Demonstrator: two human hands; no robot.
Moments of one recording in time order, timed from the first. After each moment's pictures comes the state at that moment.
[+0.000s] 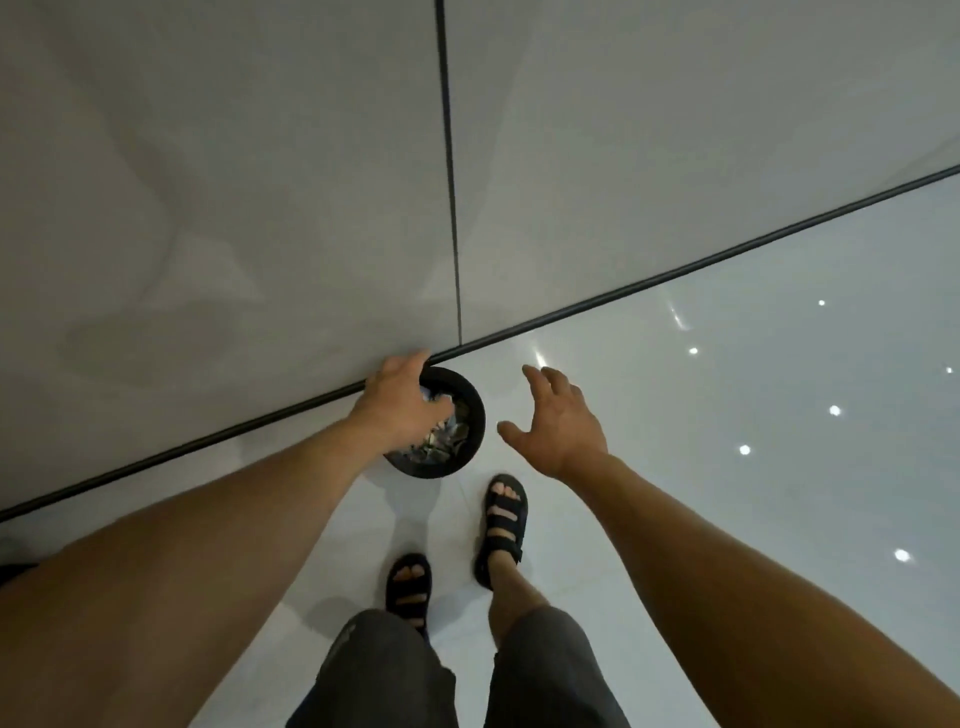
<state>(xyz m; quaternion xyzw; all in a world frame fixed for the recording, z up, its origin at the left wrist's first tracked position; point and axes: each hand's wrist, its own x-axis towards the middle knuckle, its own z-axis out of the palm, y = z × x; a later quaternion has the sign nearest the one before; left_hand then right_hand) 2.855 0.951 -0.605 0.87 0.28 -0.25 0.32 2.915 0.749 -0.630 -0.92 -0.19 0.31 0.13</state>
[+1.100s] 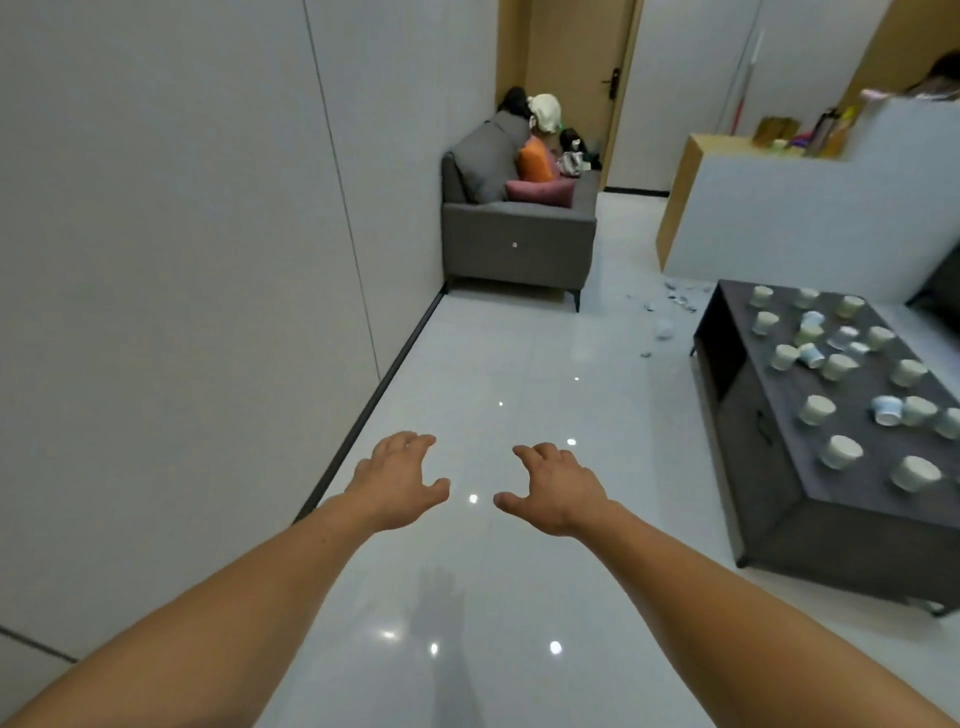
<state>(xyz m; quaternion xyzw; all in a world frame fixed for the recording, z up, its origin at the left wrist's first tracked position) 2.783 0.451 -0.267 0.94 -0.29 -0.14 0.12 2.680 0.257 -0.291 -0.97 0.18 0.09 0.14</state>
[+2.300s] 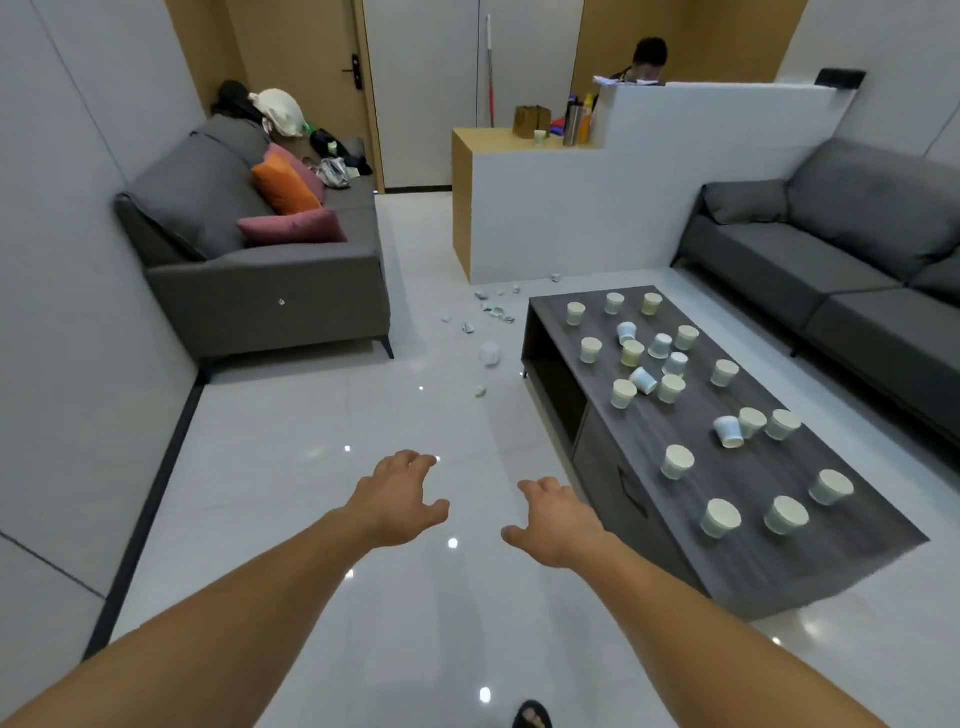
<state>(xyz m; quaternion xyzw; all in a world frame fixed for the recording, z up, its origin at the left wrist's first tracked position) 3.067 -0.140 -0.296 0.82 -0.52 -0.21 0.07 2.878 -0.256 -0.330 -0.87 0.43 0.12 0.19</state>
